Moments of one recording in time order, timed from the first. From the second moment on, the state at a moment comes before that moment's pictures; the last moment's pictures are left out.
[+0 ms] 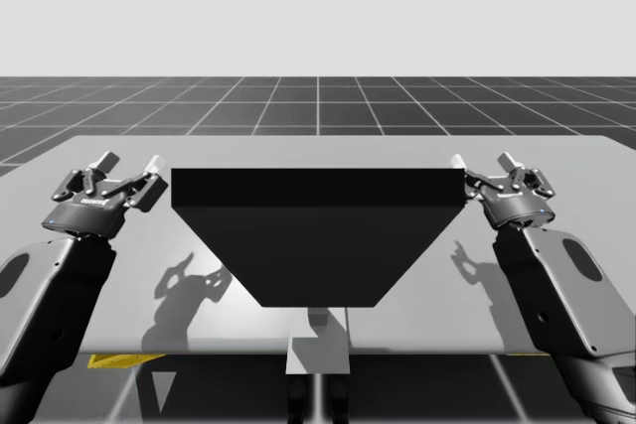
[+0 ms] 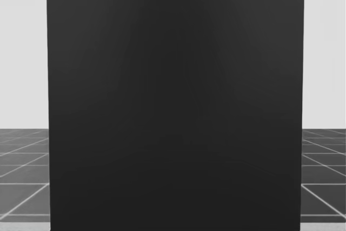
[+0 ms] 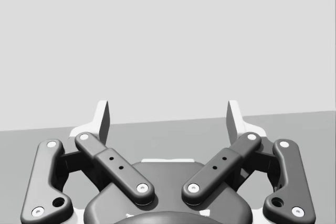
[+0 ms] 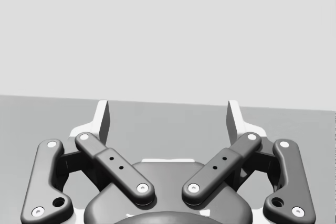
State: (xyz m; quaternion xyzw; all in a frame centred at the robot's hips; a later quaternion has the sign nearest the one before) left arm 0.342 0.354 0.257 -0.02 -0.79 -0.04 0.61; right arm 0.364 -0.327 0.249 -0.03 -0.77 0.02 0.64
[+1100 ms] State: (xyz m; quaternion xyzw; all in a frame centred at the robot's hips) left arm 0.294 0.341 0.269 -0.30 -0.59 -0.32 0.68; right arm 0.307 -0.311 0.259 0.27 -0.63 0.32 0.65
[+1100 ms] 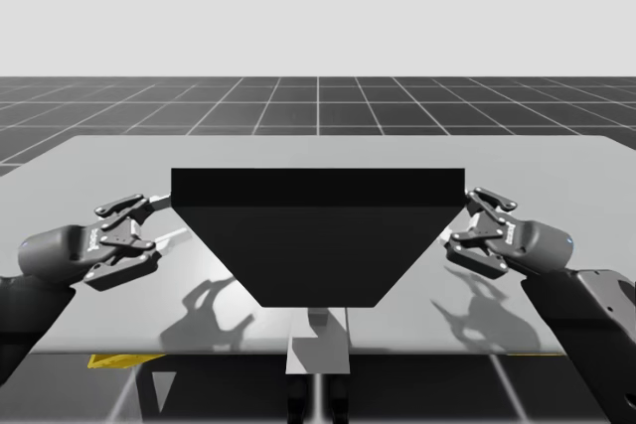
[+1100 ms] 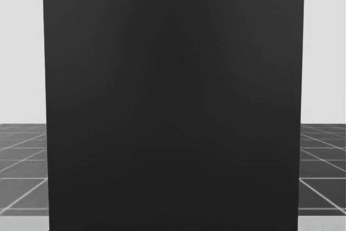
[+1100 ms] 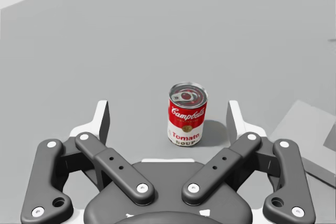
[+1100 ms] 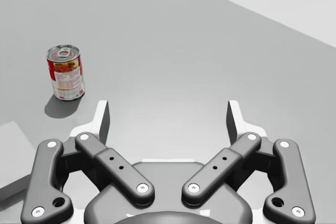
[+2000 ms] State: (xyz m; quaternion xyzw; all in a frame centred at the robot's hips) left arm 0.361 0.250 0.203 -0.27 -0.48 -0.40 0.74; right arm 0.298 -0.306 0.220 0.30 -0.58 0.36 0.66
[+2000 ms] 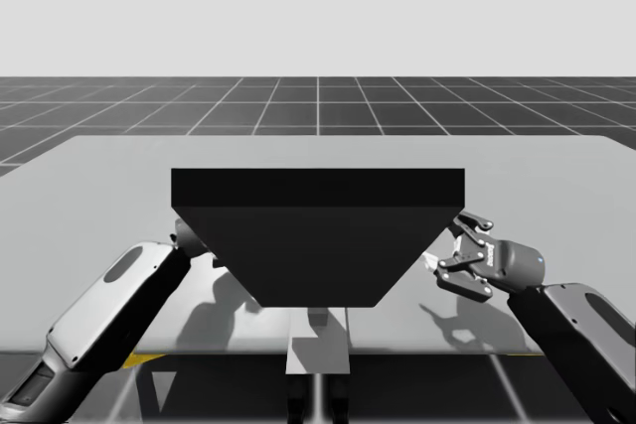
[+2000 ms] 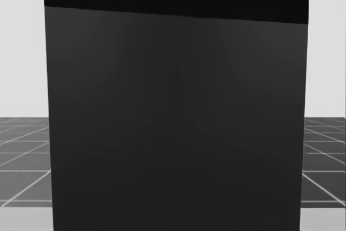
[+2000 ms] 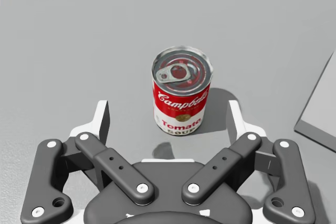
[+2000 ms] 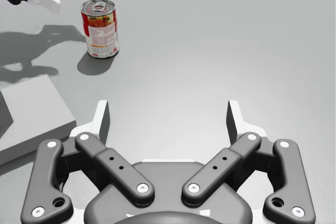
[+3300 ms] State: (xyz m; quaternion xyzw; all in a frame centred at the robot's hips) left arm 0.391 0.241 0.179 -0.24 -0.46 -0.36 0.77; right arm 0.292 -0.303 0.223 0.30 -0.59 0.38 0.65
